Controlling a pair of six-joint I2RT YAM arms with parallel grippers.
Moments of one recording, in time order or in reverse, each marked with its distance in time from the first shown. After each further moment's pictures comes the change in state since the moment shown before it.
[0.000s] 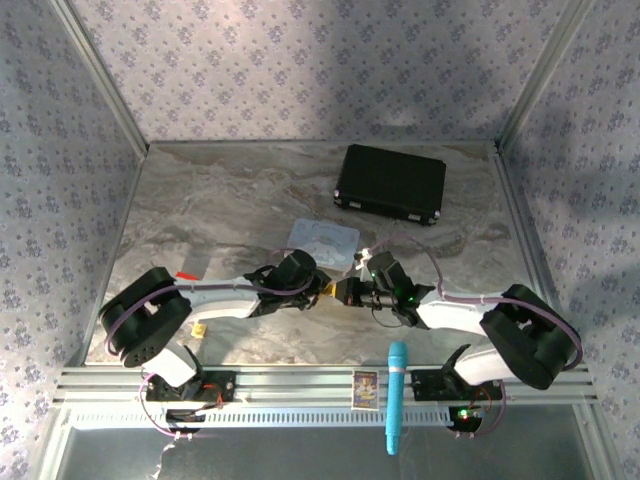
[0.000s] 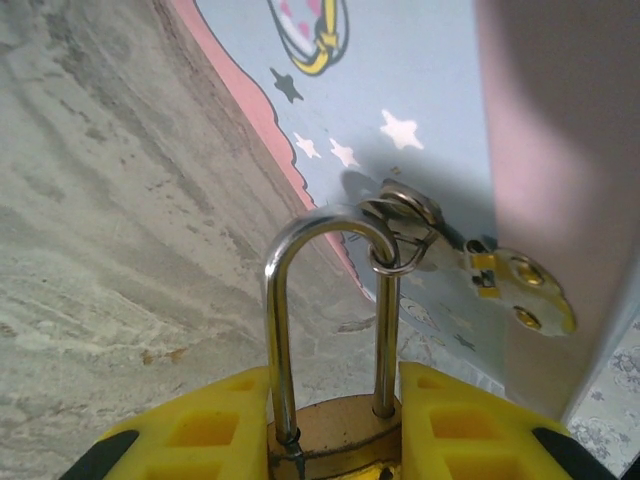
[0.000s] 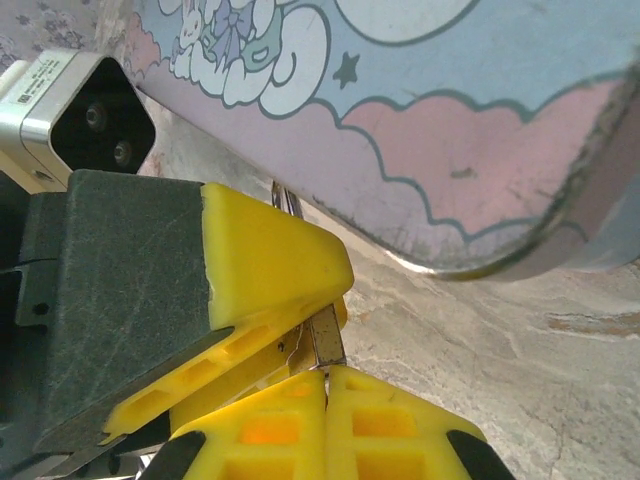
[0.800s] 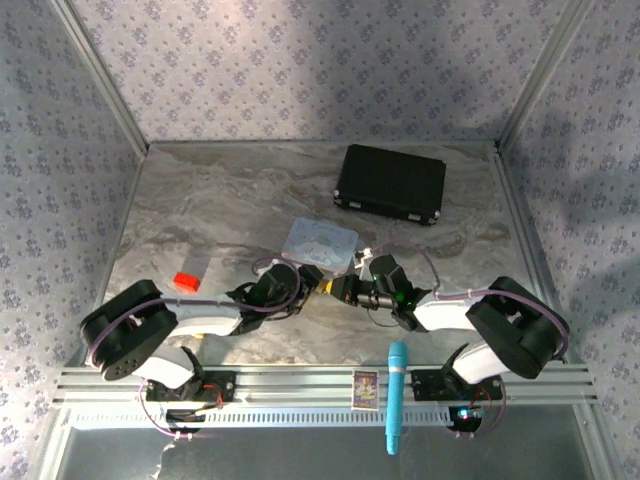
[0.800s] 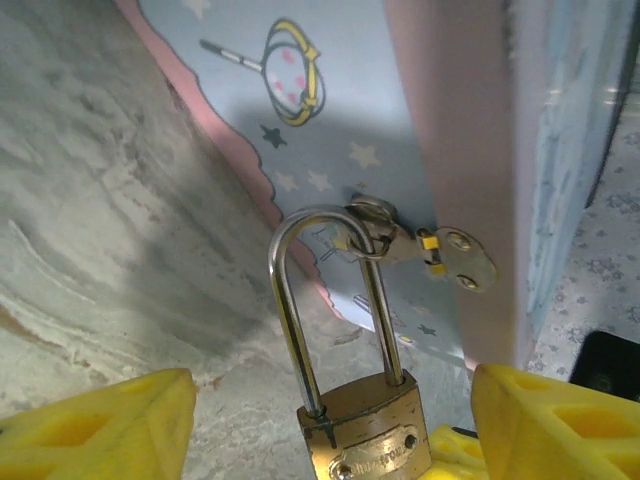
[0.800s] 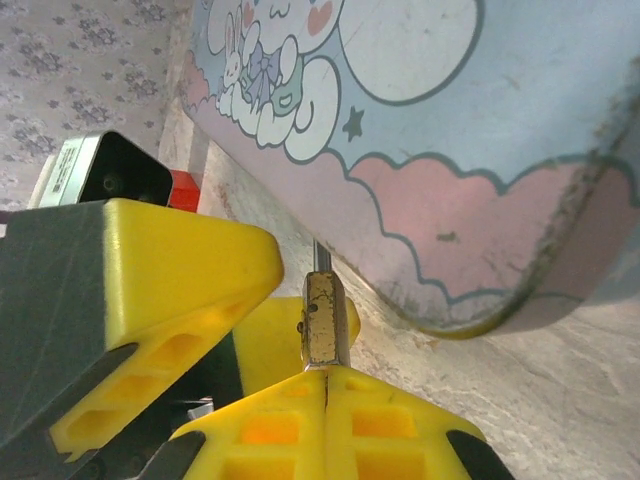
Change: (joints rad) left arm 0.004 -0.111 -0.234 0.305 -0.102 0.123; right arm -0.001 0.080 -0.047 0.259 -0.041 0.170
